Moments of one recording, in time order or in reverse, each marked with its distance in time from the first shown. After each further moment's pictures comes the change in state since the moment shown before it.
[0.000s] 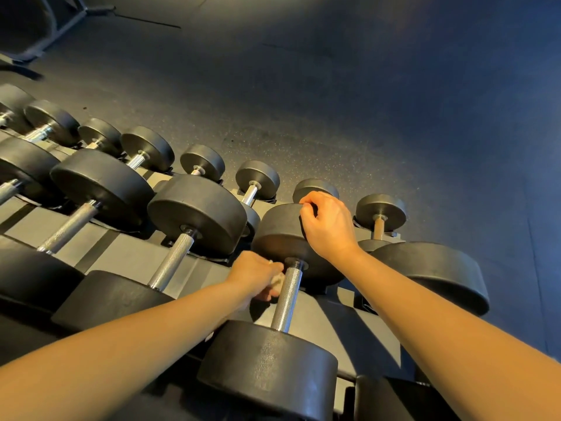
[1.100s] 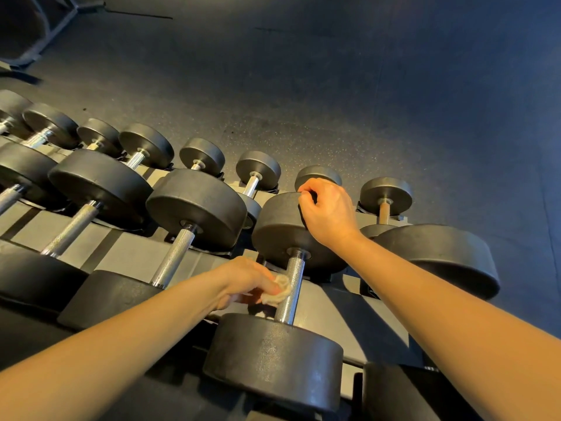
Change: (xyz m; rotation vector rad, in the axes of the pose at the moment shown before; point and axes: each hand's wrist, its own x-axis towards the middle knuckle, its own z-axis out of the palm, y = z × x) left_hand -0.006 -0.006 -0.028 0.089 -0.233 -0.179; right_hand 0.000 0.002 0.000 0.046 0.004 0.008
